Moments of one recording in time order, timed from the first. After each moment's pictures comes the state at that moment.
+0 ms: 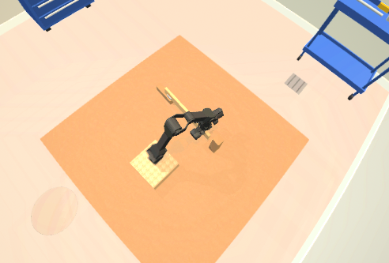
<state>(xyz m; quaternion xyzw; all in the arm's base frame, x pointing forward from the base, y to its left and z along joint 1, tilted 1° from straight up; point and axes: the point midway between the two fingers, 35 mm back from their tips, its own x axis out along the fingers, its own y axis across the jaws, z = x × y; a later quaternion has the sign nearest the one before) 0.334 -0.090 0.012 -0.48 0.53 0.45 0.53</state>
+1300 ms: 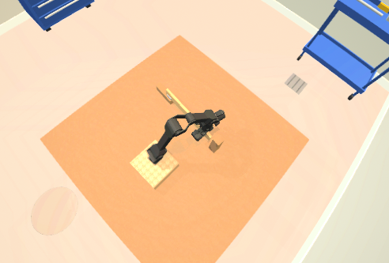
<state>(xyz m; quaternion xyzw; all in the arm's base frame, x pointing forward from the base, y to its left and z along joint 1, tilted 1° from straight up) 0.334 -0.102 0.013 -0.48 0.53 0.45 0.53</state>
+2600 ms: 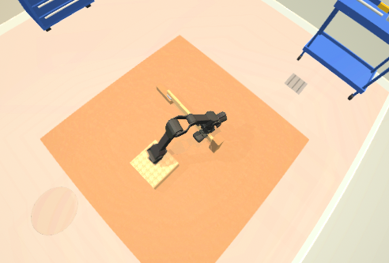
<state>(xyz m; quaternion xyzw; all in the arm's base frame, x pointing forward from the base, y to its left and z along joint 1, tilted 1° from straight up) 0.332 -0.115 0.014 -0.49 0.53 0.45 0.53</state>
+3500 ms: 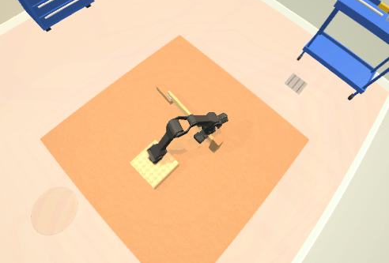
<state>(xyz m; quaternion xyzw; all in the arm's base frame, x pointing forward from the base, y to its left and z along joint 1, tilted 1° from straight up) 0.331 -0.122 0.013 -0.48 0.53 0.45 0.53</state>
